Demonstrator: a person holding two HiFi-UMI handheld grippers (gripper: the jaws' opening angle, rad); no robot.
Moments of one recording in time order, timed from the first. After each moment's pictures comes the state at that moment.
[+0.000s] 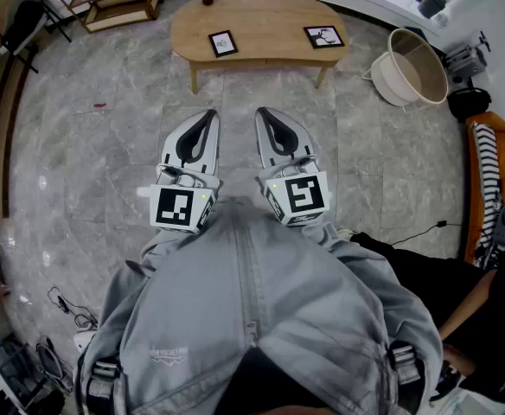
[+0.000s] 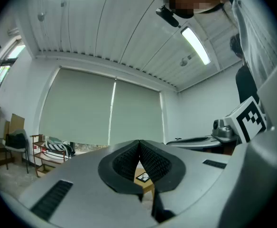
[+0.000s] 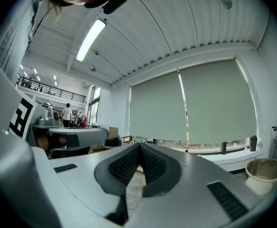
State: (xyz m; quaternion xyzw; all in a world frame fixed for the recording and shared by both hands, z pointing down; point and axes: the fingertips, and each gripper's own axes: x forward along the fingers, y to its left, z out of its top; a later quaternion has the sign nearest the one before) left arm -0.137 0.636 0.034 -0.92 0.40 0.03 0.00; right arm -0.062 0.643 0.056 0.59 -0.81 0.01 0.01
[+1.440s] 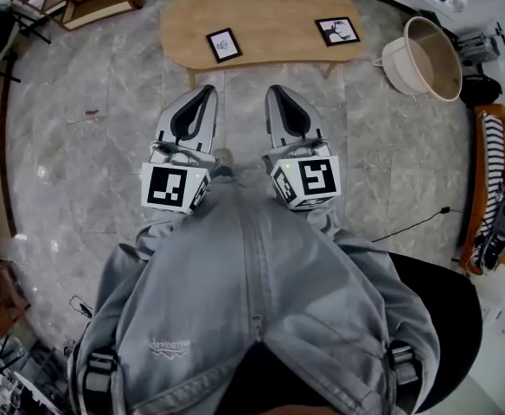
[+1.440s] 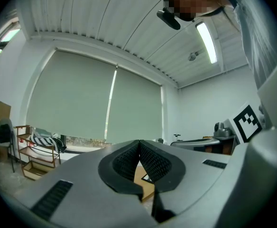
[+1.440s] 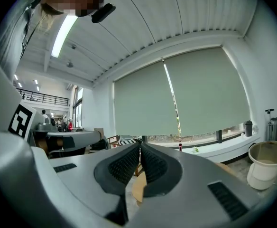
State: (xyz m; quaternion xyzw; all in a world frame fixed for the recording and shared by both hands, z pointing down) left arm -0.109 0.320 0.081 -0.94 0.35 0.01 -0.03; right arm -0.014 0.343 0.107 0.64 -0.76 0.07 -0.01
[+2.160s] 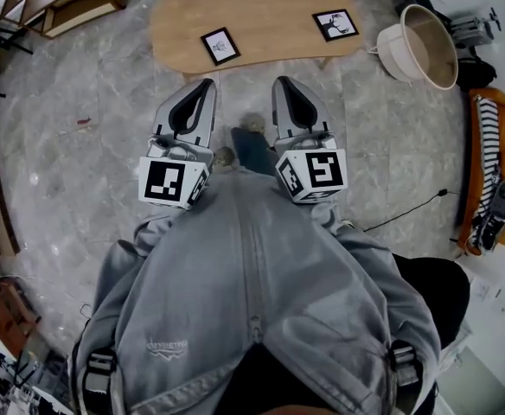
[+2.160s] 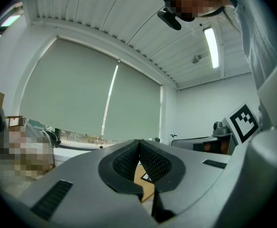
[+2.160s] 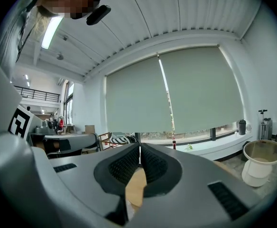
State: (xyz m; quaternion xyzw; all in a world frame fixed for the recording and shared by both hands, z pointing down) left arm -0.118 0.220 0.110 -0.95 0.32 0.00 -0.06; right arm -0.011 0.251 0.127 0.68 -0.73 0.09 0.00
